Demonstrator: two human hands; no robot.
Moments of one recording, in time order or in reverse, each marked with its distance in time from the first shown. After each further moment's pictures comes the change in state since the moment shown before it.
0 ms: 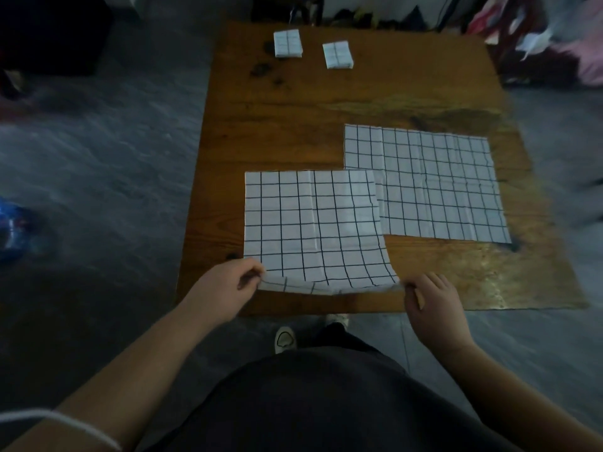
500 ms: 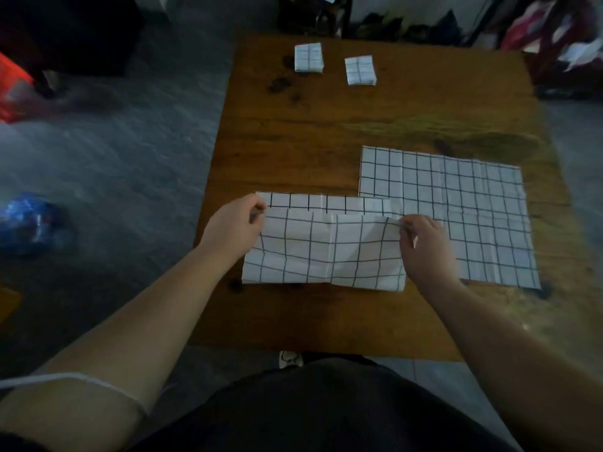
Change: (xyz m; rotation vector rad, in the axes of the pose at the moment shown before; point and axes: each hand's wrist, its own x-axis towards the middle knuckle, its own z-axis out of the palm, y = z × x) left_hand 0.143 0.012 -0.061 0.109 0.319 -0.135; right_hand 0.182 -0.017 0.006 0.124 0.006 0.043
